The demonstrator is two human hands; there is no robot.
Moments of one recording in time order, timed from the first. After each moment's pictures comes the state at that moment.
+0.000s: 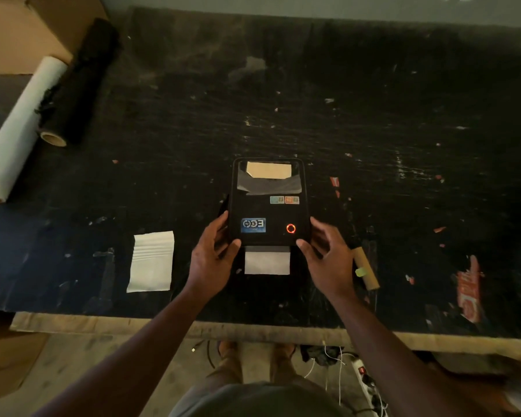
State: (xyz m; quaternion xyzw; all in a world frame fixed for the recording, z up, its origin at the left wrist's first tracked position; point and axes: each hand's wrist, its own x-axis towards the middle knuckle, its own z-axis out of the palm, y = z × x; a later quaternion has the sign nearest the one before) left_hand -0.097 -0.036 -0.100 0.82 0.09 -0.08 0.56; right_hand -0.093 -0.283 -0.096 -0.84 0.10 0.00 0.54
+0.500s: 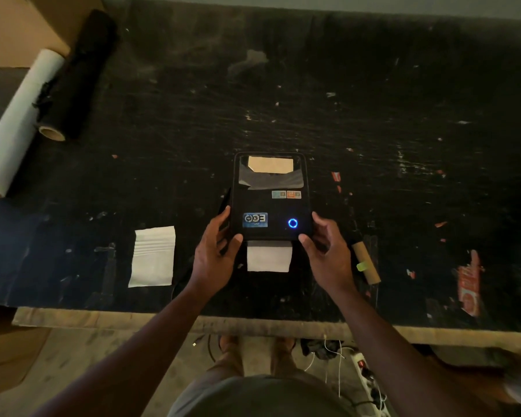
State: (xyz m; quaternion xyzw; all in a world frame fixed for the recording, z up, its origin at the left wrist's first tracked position) left_hand -0.100 -0.035 -0.113 0.82 0.07 -0.07 0.56; right_hand -0.097 -0.282 -0.106 -0.82 0.11 0.03 0.56
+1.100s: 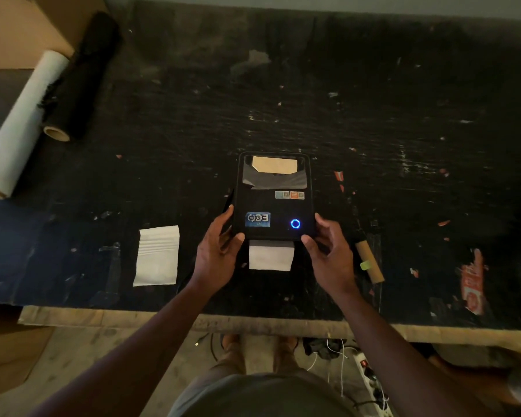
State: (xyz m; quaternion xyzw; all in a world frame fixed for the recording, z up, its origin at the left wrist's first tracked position) left_hand -0.099 -0.030 -0.106 0.83 0.07 -0.08 0.55; right_hand -0.103 -0.278 -0.108 -0.82 0.10 0.02 0.56
